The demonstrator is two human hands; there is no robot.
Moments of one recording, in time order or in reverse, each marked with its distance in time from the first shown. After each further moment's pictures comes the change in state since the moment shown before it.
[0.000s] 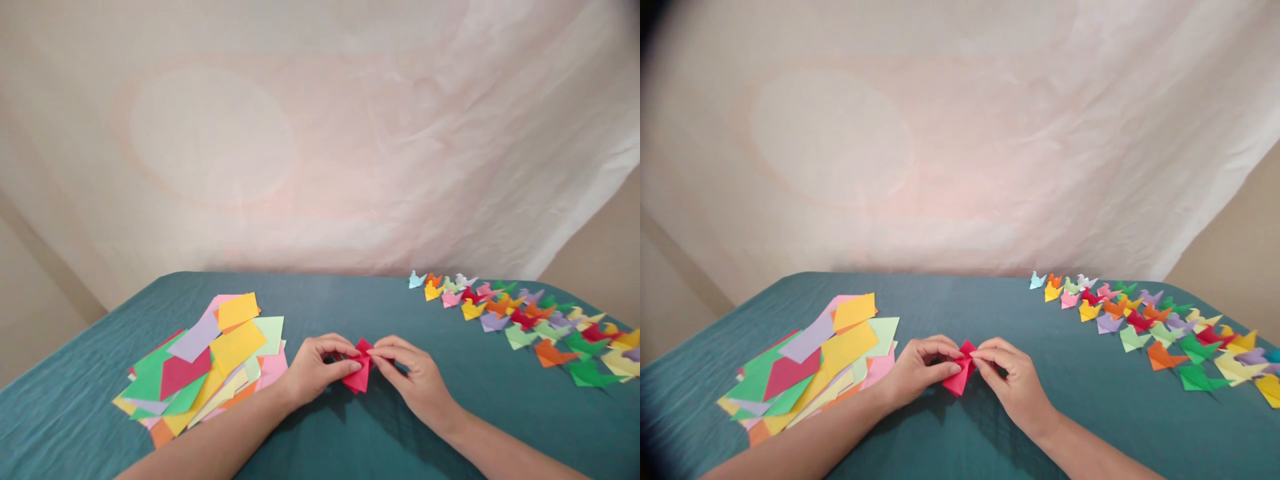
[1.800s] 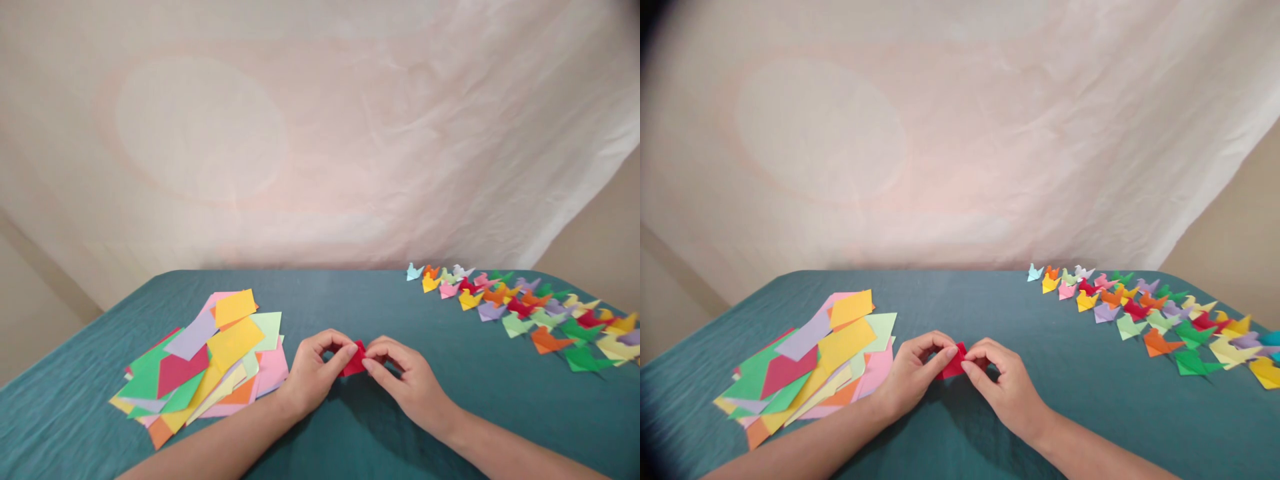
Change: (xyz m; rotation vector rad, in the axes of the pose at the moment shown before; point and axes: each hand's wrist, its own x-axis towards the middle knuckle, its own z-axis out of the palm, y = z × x) left_hand -0.008 0.009 0.017 0.124 0.185 0.014; right_hand -0.006 -0.014 0.009 0.114 -0.064 0.098
